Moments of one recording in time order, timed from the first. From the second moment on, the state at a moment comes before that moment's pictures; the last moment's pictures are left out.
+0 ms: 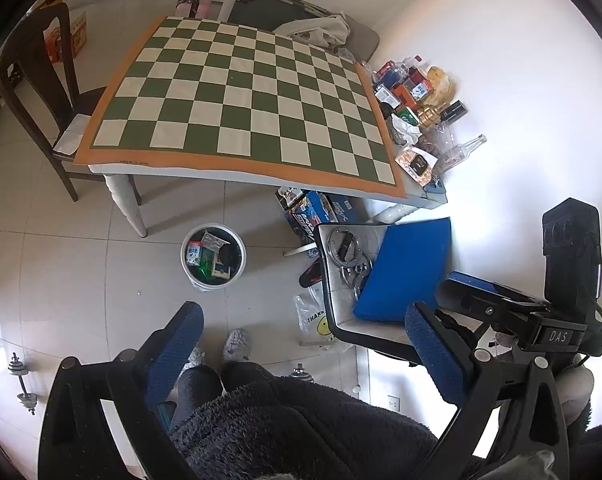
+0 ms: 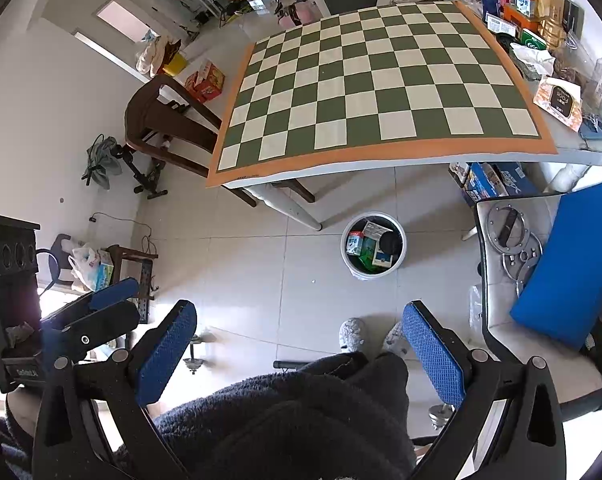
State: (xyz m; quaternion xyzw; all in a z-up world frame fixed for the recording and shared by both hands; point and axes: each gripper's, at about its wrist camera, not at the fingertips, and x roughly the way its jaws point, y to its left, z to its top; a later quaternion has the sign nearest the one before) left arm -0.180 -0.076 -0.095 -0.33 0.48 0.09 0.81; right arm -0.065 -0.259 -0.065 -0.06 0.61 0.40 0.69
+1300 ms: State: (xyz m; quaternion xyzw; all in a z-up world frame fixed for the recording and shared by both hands) left arm -0.185 -0.070 -0.097 -0.33 0.49 0.08 0.81; right arm -0.070 -0.267 -0.066 -0.08 0.61 0.41 0.67
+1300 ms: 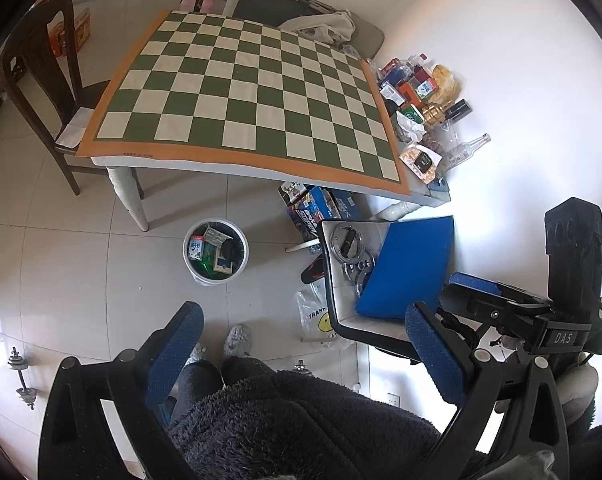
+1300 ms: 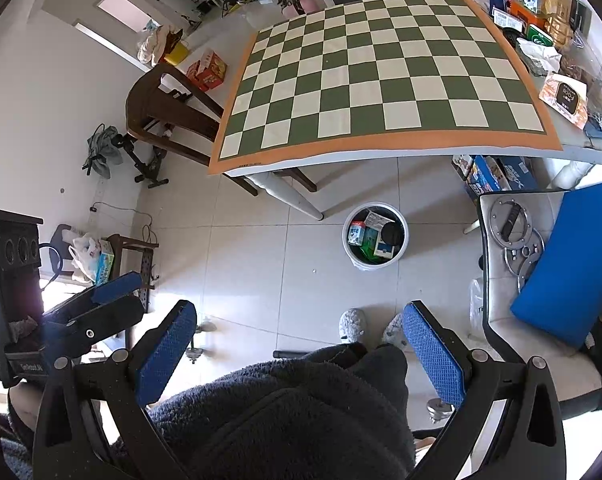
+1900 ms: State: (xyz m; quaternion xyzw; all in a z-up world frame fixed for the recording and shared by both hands) left arm -0.184 -0.070 -0.095 -0.33 0.49 0.08 0.81; right arm -0.080 -0.276 -0.072 -0.07 0.61 0.41 0.67
